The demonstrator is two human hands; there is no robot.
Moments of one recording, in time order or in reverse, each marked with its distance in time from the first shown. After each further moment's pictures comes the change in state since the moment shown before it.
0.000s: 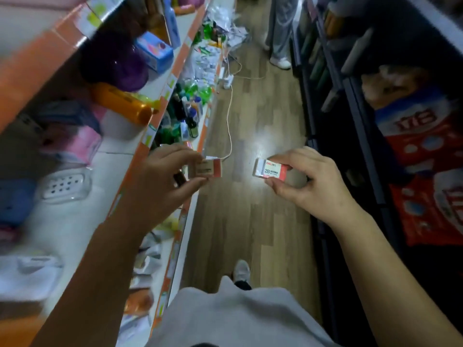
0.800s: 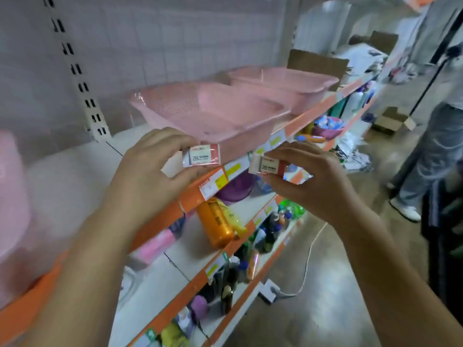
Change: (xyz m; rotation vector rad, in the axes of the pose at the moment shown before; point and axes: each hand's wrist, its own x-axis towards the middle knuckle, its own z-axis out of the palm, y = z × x) left_hand 0.212 -0.155 -0.155 0.387 0.618 -0.249; right_hand 0.446 0.011 0.116 0.276 -0.041 -0.669
